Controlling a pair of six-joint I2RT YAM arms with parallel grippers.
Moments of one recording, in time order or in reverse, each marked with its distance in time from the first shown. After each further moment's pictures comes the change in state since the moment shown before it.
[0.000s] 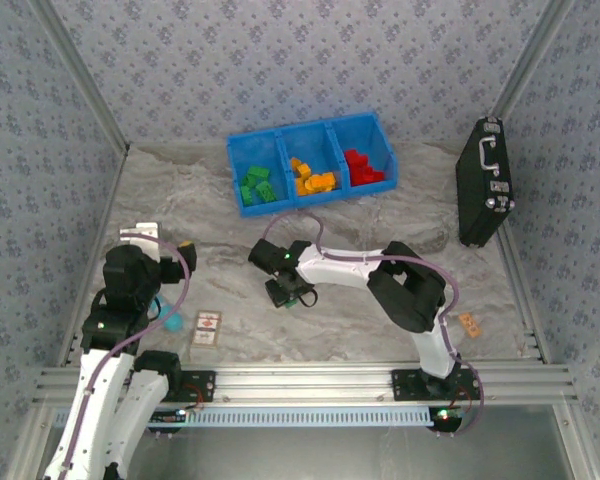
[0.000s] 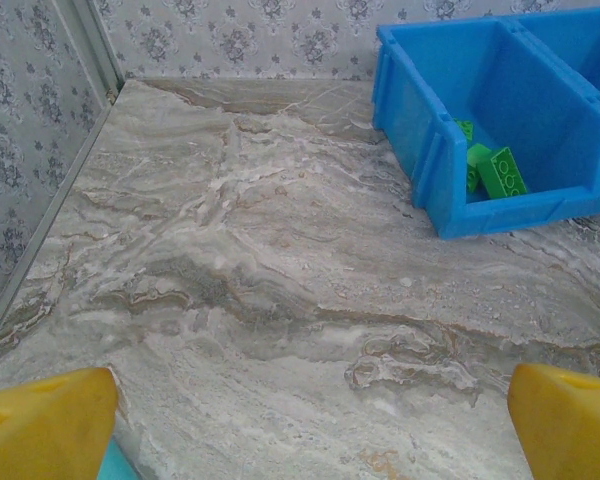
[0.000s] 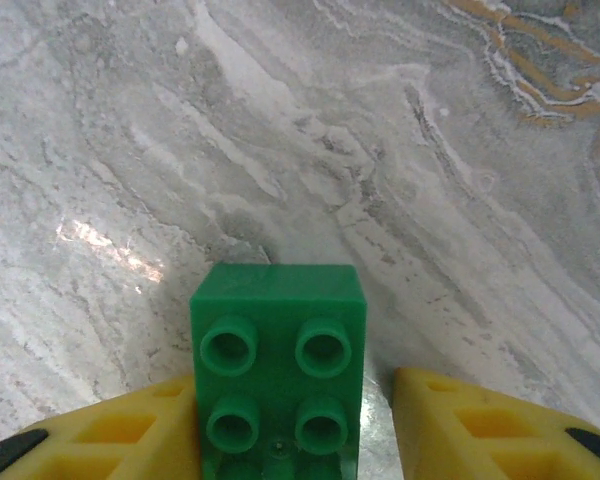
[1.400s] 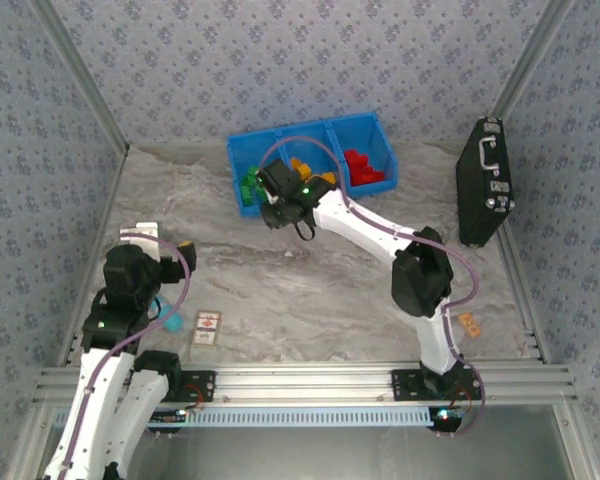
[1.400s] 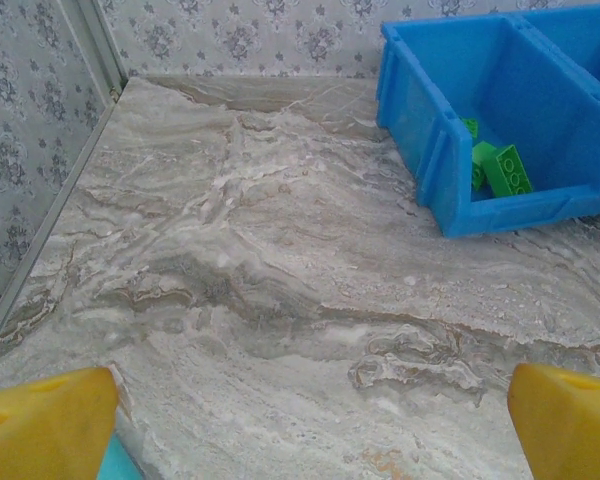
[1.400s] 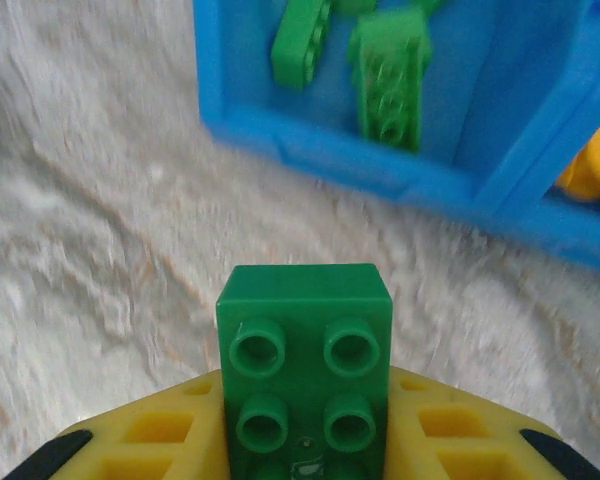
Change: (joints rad) left arm 0.000 0.009 0.000 0.001 -0.010 0.000; right arm -0.219 0.030 0.484 -0.014 0.063 -0.257
